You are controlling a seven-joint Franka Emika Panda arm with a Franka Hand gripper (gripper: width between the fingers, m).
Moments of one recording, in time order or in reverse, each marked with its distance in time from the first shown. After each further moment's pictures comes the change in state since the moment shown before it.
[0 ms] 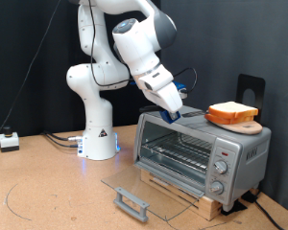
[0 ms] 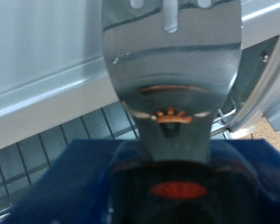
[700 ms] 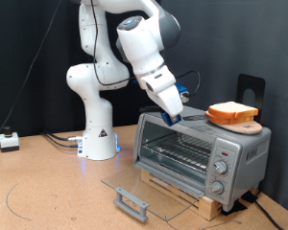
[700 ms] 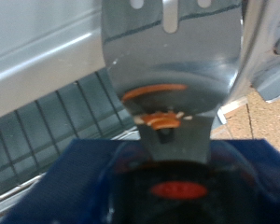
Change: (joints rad) arm -0.007 0.086 0.004 0.076 -0.079 -0.002 0.115
